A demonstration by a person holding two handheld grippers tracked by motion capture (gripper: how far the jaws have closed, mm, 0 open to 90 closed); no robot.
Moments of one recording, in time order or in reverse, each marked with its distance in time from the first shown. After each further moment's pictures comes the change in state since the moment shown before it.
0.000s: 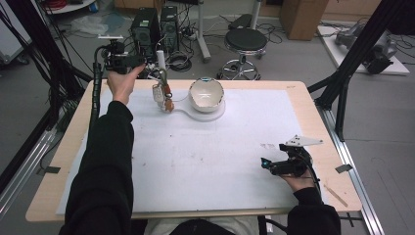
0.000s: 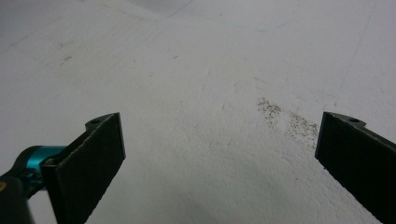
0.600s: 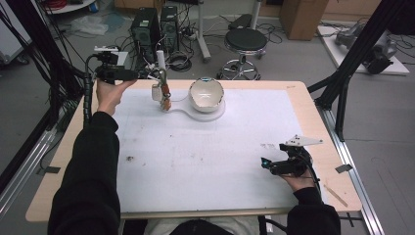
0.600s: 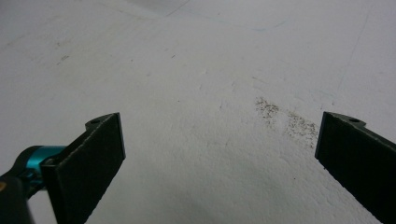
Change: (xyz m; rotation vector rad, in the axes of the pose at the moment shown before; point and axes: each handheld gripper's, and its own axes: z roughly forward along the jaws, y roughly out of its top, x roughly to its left) left arm 0.006 -0.024 -0.031 0.061 0.078 0.122; right arm -0.001 0.000 0.001 0.003 -0.006 -0.004
